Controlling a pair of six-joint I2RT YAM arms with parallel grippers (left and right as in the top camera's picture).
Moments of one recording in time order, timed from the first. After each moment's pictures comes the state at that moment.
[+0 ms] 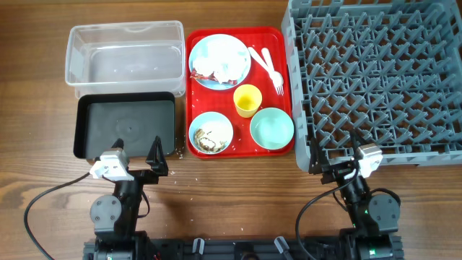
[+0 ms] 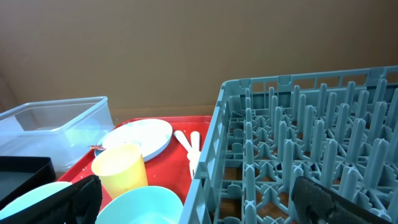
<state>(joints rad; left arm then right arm) 0.03 0.01 0.03 -0.11 0.11 -0.31 0.08 0.01 0.01 0.01 -0.17 0.15</state>
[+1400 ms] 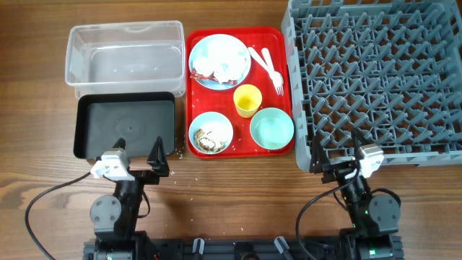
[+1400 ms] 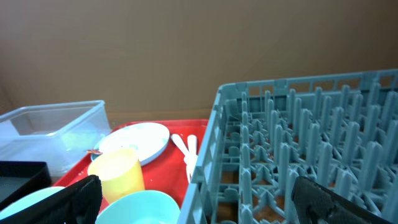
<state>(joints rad) 0.03 0.01 0.03 -0.10 0.14 -0.31 0.08 0.01 0.01 0.02 -0.16 0.15</state>
